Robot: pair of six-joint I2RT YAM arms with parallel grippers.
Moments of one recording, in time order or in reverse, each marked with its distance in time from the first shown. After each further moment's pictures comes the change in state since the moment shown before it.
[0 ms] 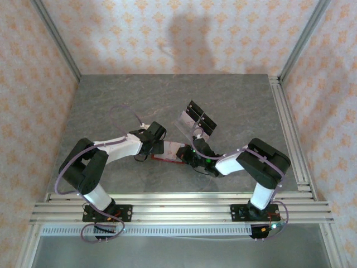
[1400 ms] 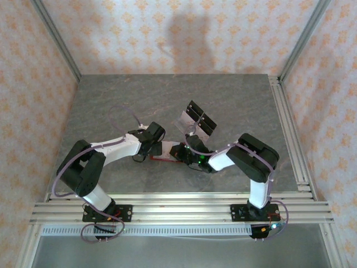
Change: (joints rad) left arm 0.000 -0.030 0.011 -0.093 -0.010 -0.008; right arm 0.000 0.128 0.120 0.016 -0.090 0.001
